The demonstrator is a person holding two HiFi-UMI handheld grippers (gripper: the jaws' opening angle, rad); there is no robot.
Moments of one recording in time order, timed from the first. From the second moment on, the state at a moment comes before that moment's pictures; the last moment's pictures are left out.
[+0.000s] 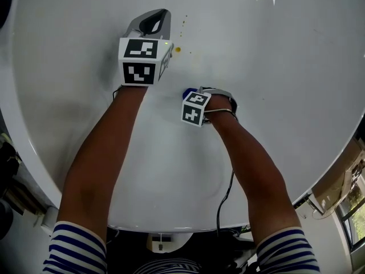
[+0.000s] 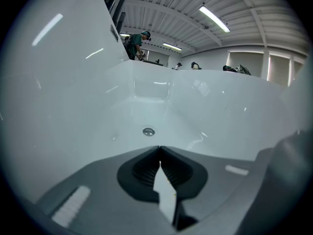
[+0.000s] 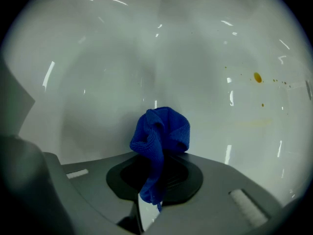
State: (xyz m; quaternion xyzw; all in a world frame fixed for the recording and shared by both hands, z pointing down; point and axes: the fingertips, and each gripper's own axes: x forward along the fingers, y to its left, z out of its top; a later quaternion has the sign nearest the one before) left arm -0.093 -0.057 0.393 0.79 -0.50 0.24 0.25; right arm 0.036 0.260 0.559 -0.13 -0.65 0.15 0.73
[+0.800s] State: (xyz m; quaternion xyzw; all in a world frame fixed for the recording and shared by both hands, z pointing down) left arm -0.107 -0.045 0.369 0.78 -0.50 0.26 0.27; right arm 0.030 0.108 0.485 -0.04 -0.67 0.11 0.74
